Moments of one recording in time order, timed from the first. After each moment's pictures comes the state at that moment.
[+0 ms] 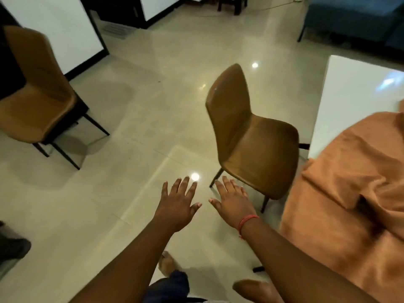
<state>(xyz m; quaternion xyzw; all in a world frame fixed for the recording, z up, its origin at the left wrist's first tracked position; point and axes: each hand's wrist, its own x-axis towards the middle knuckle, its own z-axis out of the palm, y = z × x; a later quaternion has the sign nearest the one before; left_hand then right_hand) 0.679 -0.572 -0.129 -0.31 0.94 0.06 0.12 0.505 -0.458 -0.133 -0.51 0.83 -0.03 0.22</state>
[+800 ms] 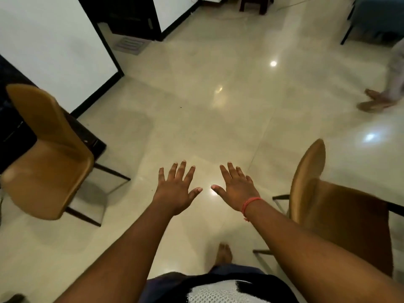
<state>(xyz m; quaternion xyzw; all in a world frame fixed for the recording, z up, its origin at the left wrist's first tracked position) 0.542 -1.119 -0.093 -0.35 0.93 0.02 0.15 0.354 -0.995 -0.122 -0.50 0.82 -0.05 0.26</state>
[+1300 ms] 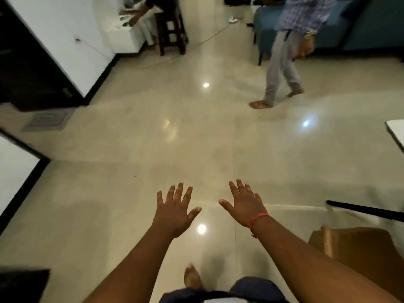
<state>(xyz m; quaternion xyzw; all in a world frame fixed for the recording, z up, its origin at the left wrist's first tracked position) 0.228 -1.391 -0.099 -0.17 0.97 0.02 0.17 0.088 -1.185 -0.118 -0.27 0.92 -0.12 0.25</state>
